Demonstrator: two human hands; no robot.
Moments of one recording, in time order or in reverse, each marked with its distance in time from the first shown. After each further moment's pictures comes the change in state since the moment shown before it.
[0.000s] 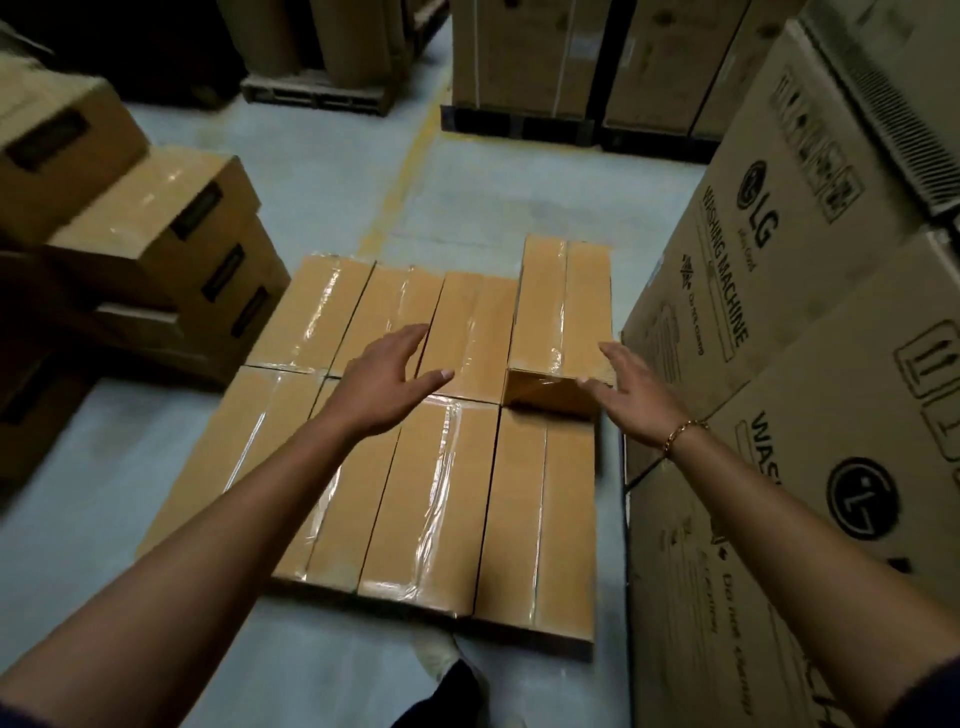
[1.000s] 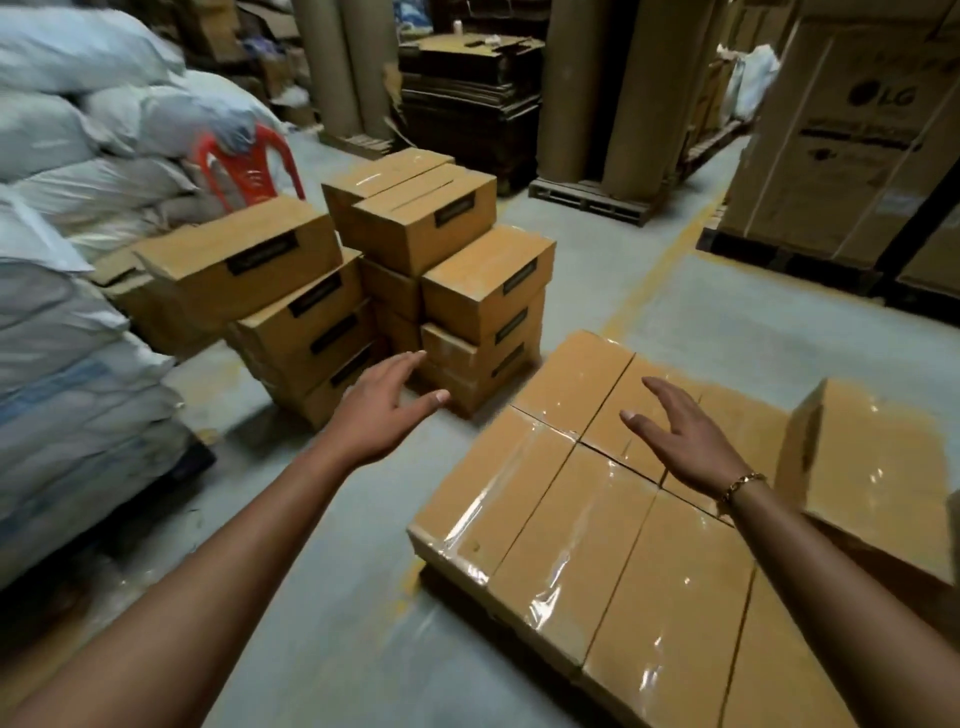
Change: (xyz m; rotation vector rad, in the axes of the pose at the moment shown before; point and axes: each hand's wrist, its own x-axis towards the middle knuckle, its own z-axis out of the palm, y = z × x) left_hand -0.298 -0.298 -0.318 0.015 0.379 -0.328; right_hand -0.053 -0.430 0.178 -0.002 -0.068 -0.416
